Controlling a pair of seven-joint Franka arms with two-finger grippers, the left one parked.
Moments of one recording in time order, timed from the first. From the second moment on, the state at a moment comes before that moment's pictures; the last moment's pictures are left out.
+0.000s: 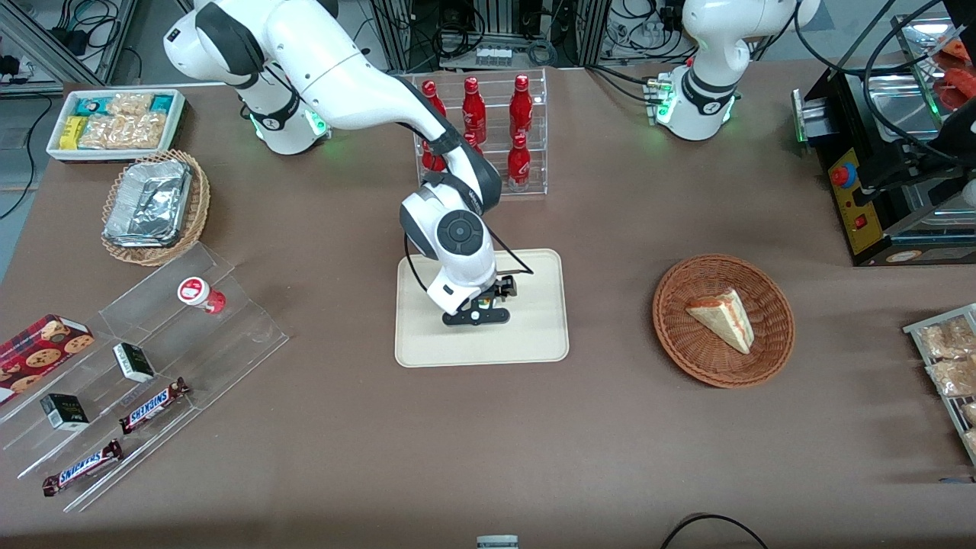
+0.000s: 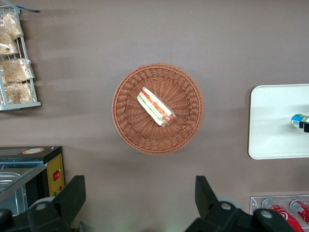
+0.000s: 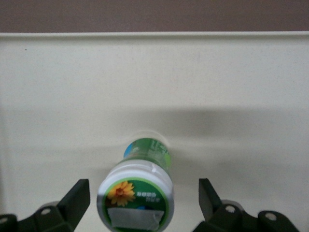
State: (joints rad) arm 0.83 0.74 -0.10 -1.51 0.15 2.25 0.65
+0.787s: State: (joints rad) arm 0.83 0.67 -0.11 -1.48 0.15 2.10 0.63
